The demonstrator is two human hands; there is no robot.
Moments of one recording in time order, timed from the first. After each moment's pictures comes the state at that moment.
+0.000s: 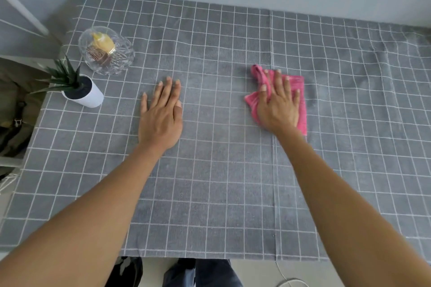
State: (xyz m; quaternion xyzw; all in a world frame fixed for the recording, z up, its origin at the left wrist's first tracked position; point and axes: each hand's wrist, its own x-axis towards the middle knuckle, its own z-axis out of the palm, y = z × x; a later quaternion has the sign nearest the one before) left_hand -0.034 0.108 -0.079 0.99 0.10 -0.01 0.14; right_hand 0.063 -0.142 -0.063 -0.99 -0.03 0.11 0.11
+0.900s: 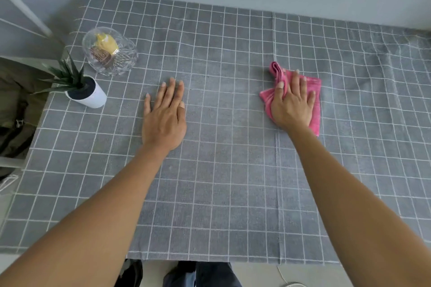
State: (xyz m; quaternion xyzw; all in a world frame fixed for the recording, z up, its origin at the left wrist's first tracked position) left_hand -0.035 0.109 -0.082 0.99 0.11 0.00 0.13; right_hand 0.077 -0.156 -0.063 -0.99 0.04 0.11 0.12
